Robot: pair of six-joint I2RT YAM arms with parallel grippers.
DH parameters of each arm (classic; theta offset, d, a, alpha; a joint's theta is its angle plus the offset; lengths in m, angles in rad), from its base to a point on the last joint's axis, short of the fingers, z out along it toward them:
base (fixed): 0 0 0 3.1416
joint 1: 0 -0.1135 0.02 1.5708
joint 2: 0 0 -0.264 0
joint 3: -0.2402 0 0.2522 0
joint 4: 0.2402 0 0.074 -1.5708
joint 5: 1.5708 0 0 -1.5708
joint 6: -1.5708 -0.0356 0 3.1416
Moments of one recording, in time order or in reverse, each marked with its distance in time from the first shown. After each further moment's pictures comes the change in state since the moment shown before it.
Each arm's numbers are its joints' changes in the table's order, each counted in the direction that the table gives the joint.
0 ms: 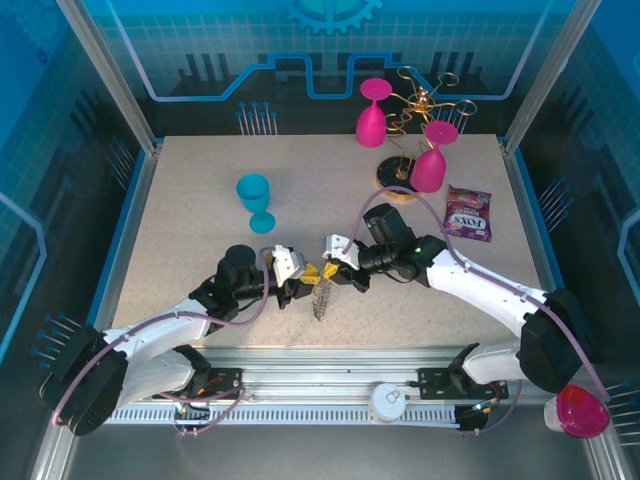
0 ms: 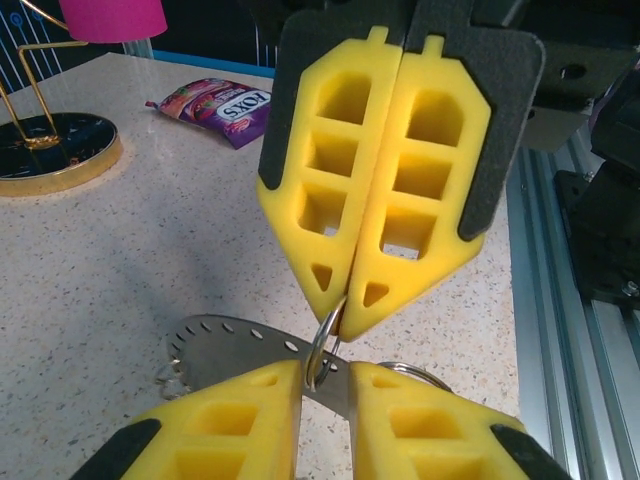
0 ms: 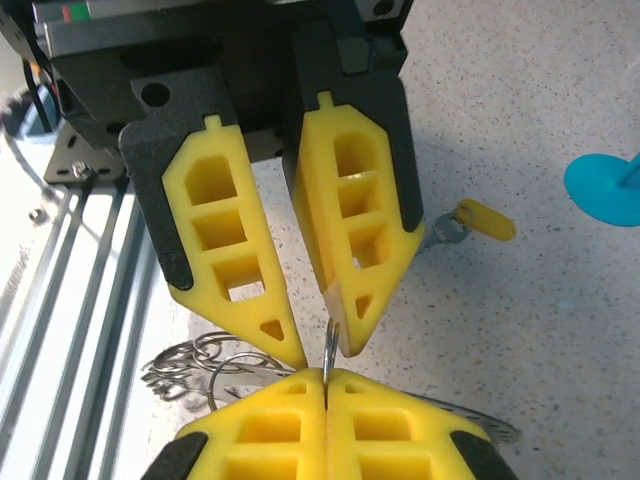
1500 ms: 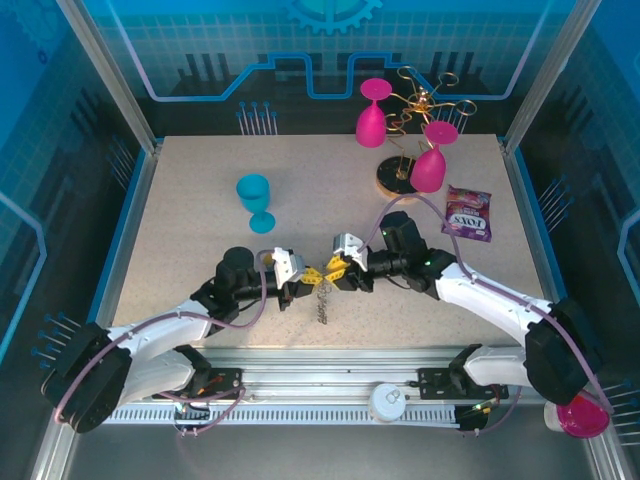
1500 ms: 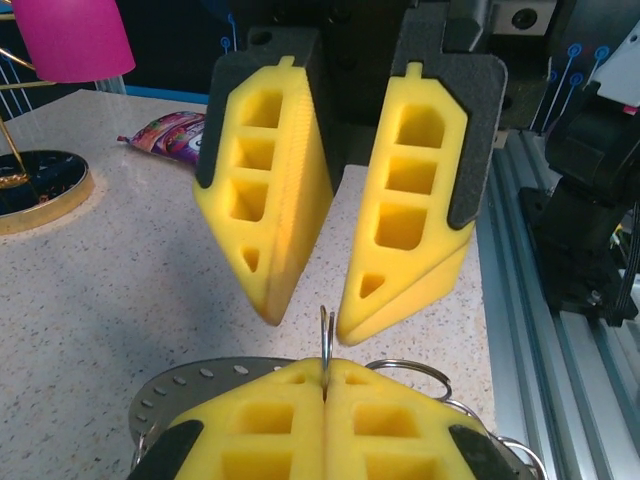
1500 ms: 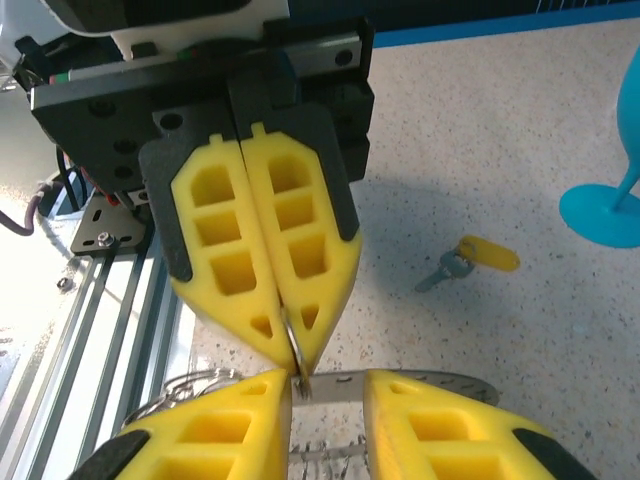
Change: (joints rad) left arm 0.000 0.030 0.041 -0.153 0.070 0.029; right arm 0.061 -0.075 0.201 -0.328 -0.145 -0.208
